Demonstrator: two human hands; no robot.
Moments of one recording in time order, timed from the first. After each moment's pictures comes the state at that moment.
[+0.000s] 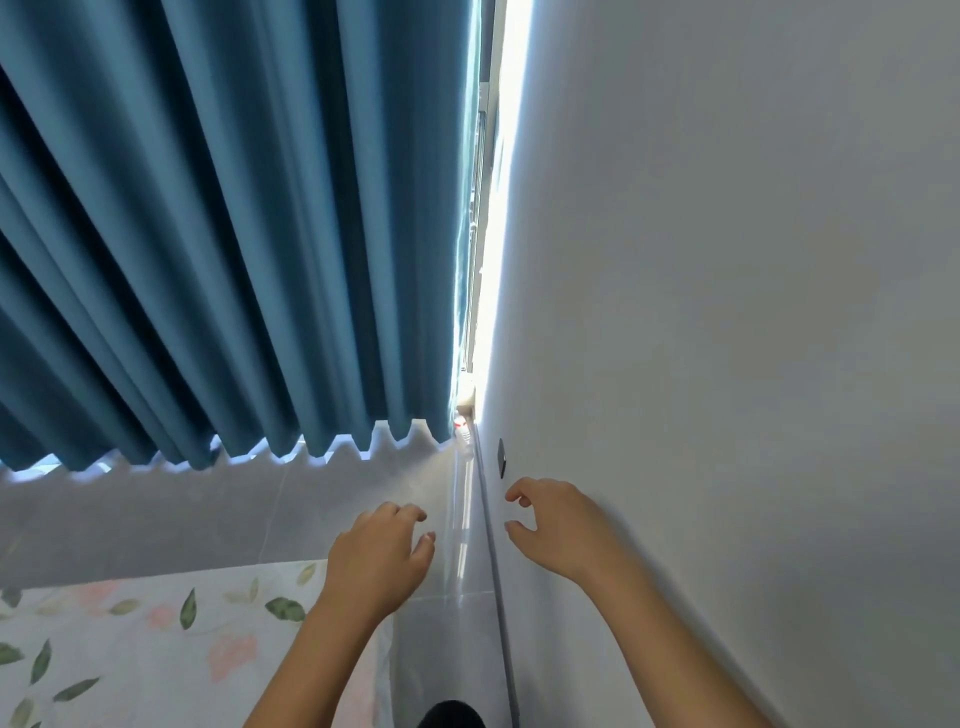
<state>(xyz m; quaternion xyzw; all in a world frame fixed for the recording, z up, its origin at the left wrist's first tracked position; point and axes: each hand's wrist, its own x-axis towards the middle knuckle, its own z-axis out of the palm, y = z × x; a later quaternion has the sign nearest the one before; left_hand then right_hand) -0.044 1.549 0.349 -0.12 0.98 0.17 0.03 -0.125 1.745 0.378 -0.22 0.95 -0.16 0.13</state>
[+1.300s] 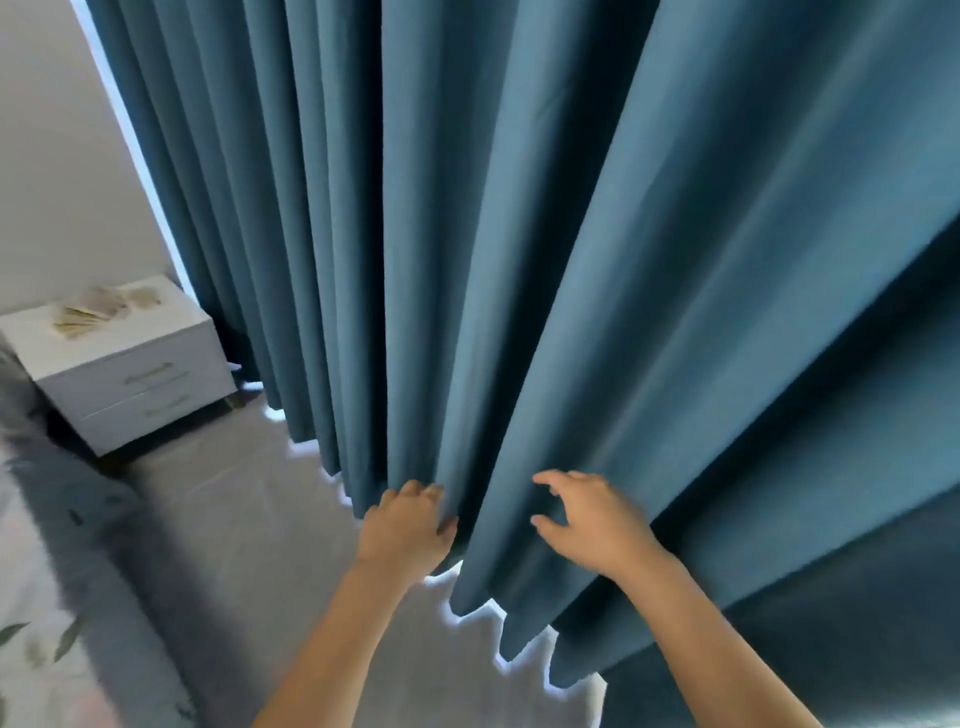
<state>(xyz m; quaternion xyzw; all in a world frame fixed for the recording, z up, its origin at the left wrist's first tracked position) -0.489 0.994 0.307 -0.50 0.84 0.21 -0.02 -0.674 1.091 0.374 -0.59 0.80 -0.02 0.12</state>
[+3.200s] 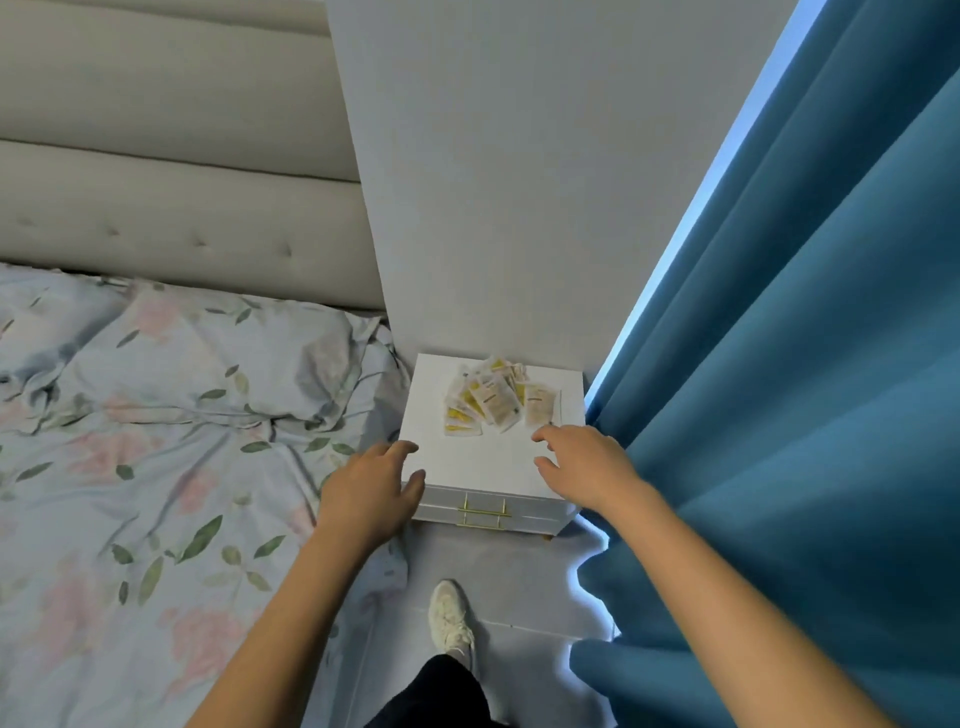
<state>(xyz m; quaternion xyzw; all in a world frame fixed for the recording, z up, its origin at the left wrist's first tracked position) -0.009 0.149 0.271 -0.85 0.48 0.17 -0.07 -0.203 -0.008 0.285 -0.89 0.41 0.12 0.18</state>
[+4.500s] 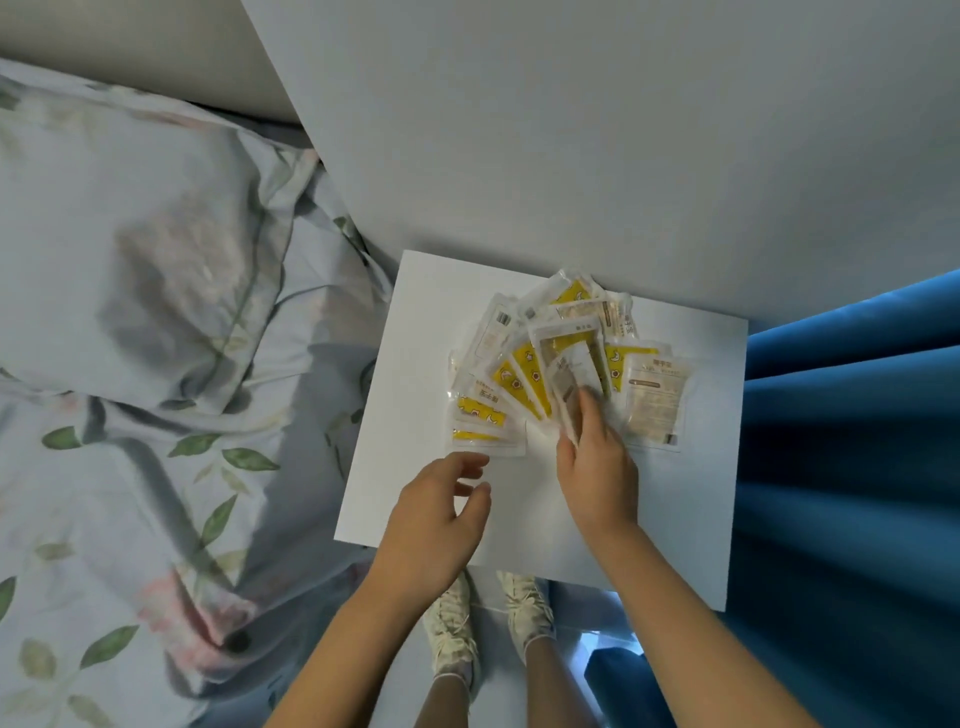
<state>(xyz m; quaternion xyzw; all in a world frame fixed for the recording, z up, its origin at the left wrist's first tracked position) 0.077 -0.073 -0.055 -0.80 0.29 0.45 -0.27 -0.055 -0.193 -0.136 -0.80 0.56 -0.03 0.22</state>
